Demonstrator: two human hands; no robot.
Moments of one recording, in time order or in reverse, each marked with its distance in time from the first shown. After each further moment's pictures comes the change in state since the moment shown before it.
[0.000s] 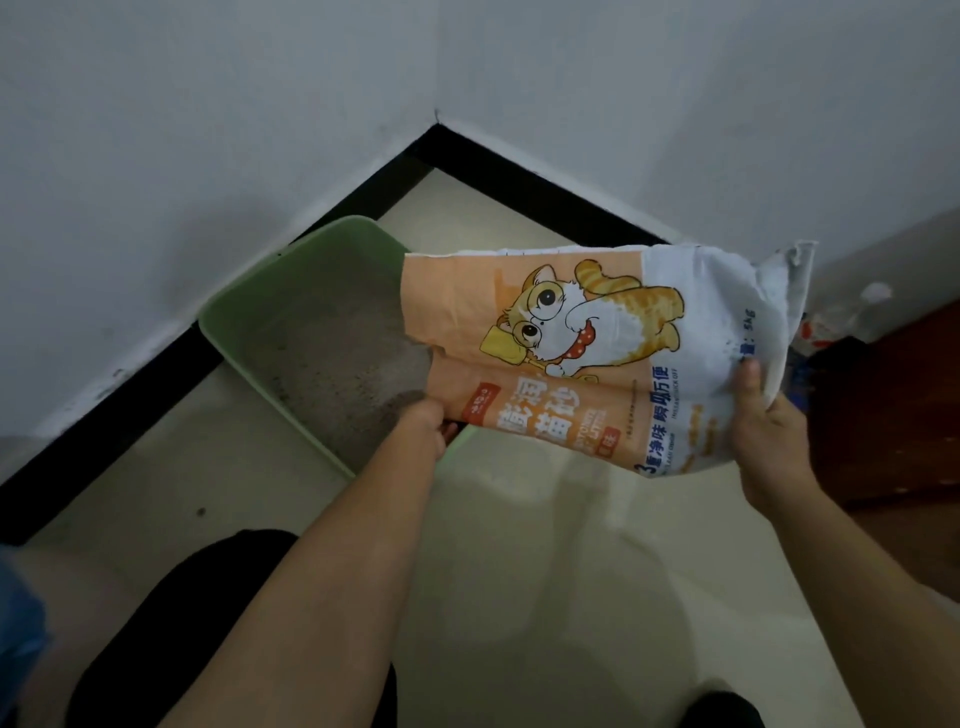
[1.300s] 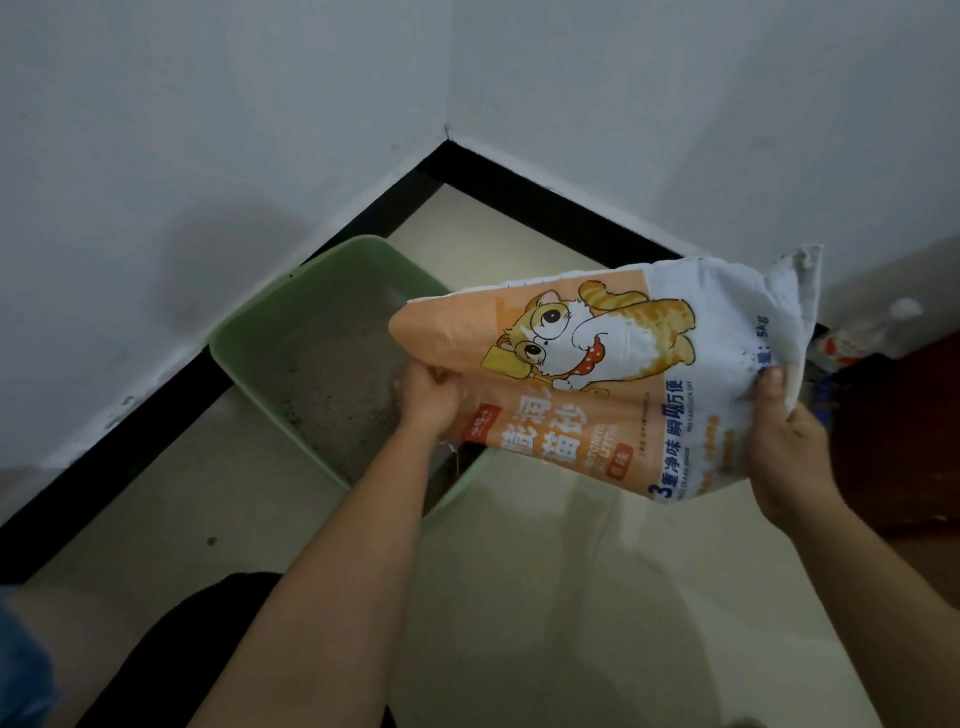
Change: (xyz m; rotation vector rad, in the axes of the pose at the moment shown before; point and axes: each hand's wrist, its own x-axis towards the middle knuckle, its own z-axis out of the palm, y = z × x) left_hand 0.023 0.044 -0.007 0.536 0.214 0.609; right_hand 0.009 -0.007 0.019 0.063 -0.037 -0.009
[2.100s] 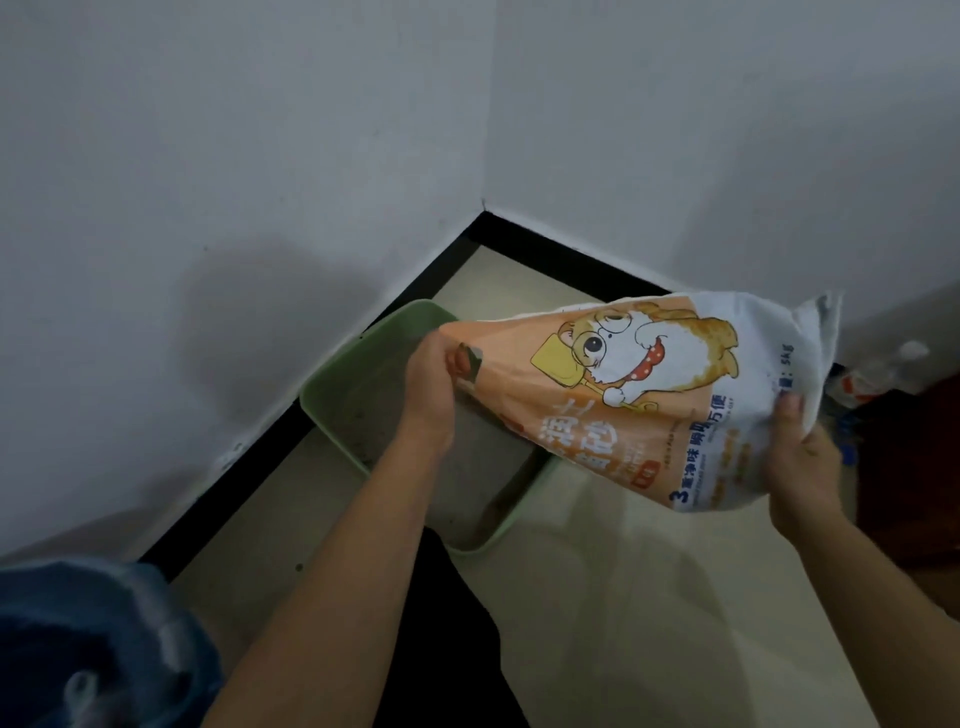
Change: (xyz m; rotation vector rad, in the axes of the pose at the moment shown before) left_hand -0.091 0.133 -0.131 -0.544 -0.115 0.226; right_hand -0.023 -0.045 0.014 0.019 0.172 0.079
